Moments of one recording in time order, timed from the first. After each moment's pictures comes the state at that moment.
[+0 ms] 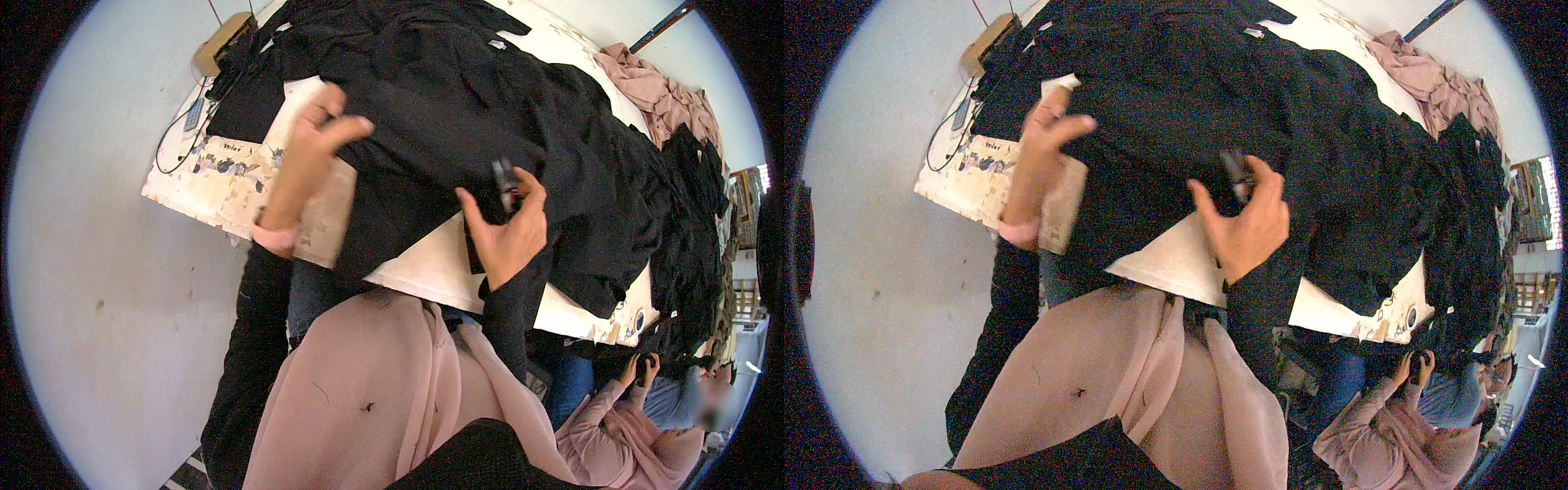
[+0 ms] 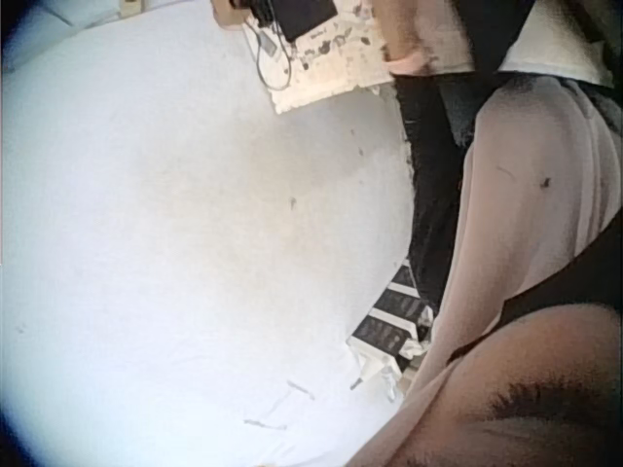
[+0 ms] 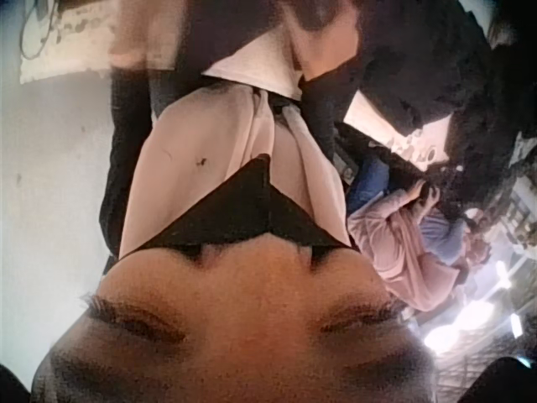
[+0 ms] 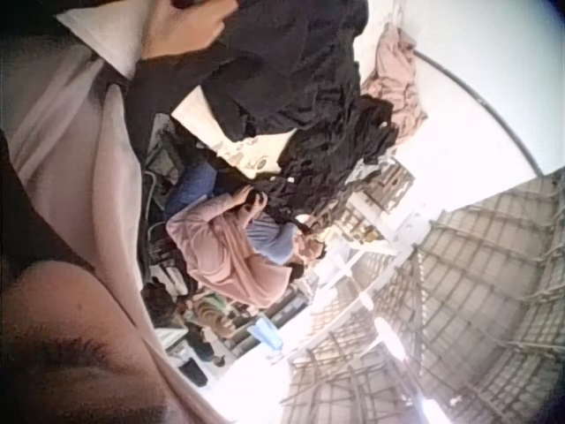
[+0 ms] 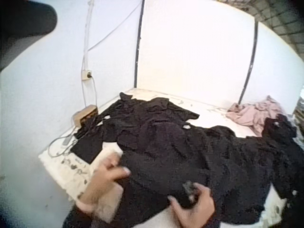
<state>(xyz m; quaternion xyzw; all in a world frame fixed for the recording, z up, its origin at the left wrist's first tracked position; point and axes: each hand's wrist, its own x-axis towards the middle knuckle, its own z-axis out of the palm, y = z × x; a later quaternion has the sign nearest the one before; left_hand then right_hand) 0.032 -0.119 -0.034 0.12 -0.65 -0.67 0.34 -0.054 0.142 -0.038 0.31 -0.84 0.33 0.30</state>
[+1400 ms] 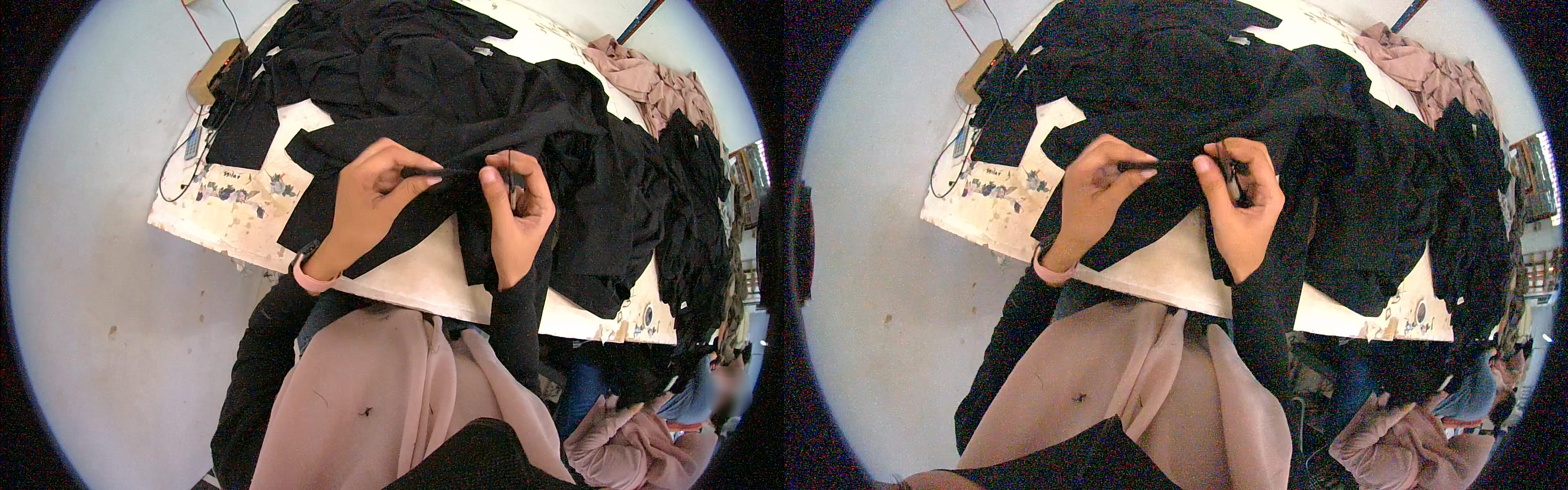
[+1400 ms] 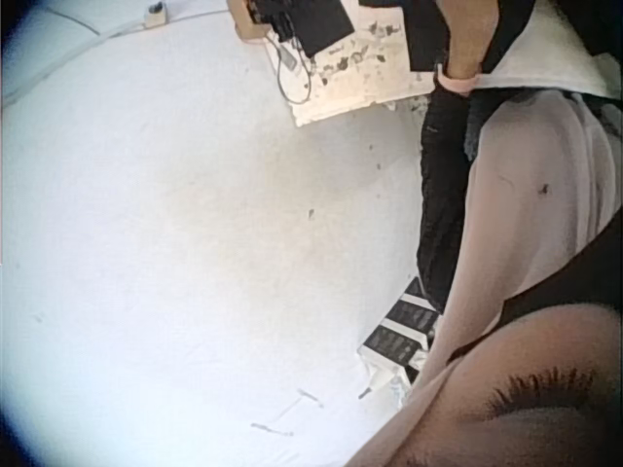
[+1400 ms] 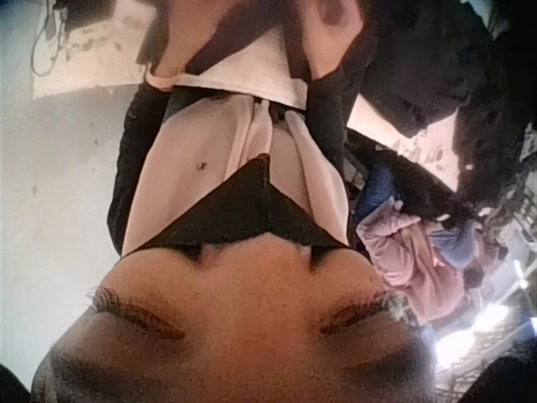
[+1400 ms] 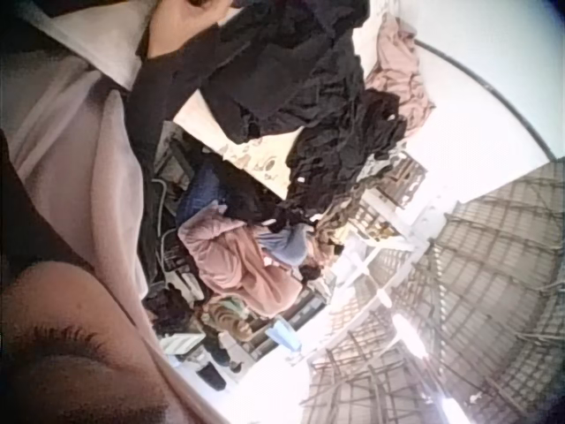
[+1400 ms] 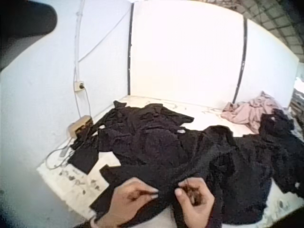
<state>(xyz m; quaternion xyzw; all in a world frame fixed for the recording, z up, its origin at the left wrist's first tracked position) 0.022 -0.049 -0.017 -0.03 -0.76 -0.54 0.36 -0.062 0.122 0.001 0.29 -0.66 0.69 0.05</state>
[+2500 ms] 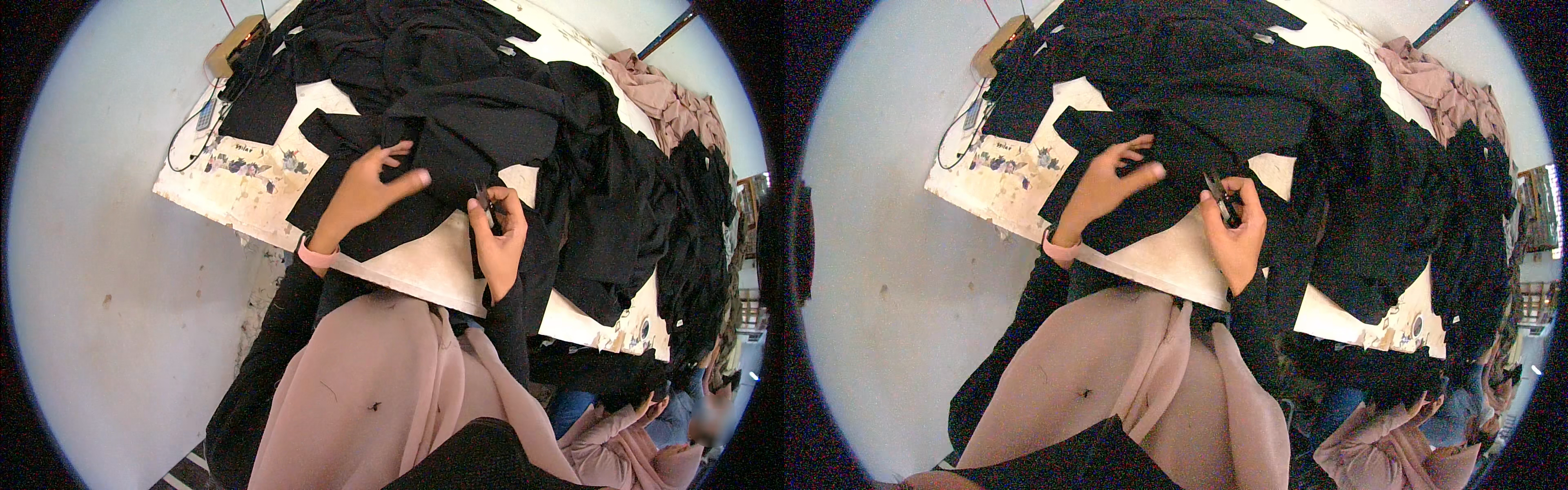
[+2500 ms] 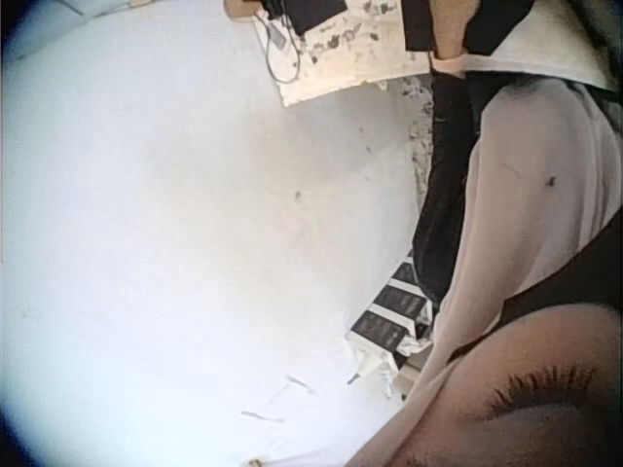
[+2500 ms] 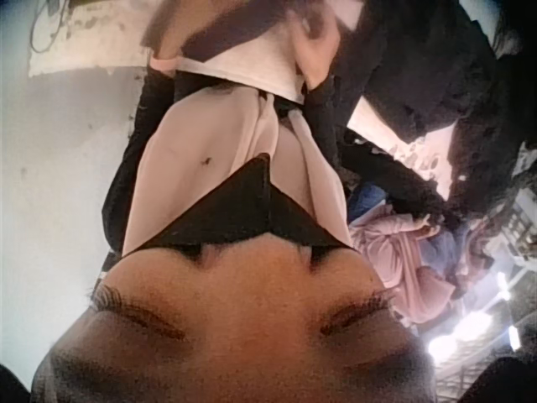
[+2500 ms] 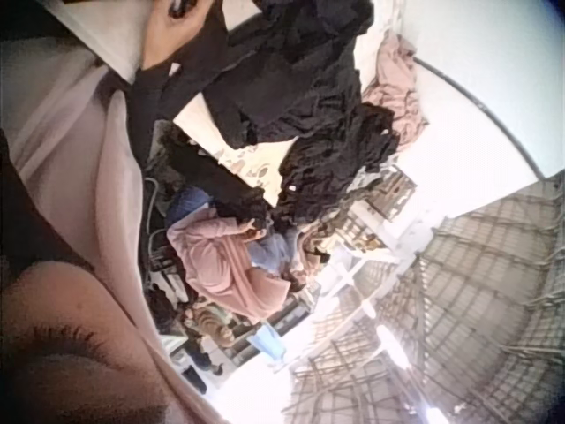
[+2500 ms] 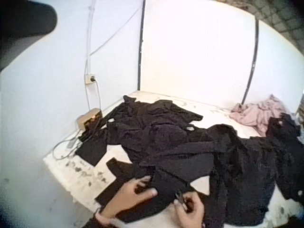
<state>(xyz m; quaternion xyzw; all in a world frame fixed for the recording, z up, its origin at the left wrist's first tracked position) 0.028 -0.073 -0.082 0.14 -0.82 -0.48 0.27 -0.051 0.137 -0.065 0.26 -0.76 0.60 -0.01</state>
